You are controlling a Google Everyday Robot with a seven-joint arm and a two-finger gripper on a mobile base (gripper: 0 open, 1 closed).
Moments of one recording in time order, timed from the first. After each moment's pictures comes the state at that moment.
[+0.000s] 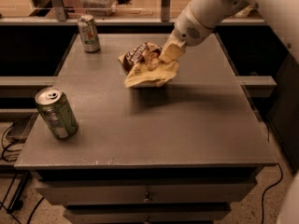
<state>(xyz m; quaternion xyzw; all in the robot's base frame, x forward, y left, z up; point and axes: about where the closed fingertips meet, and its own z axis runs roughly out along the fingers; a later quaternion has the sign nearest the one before) 0.637 -0.048 0.923 -0.60 0.74 0.13 0.27</state>
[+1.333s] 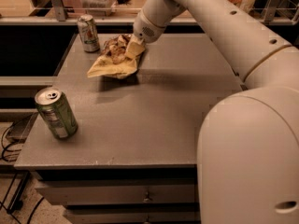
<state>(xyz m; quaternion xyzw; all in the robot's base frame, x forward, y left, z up) 0.707 0.062 0.890 -0.64 0.71 0.13 0.26</state>
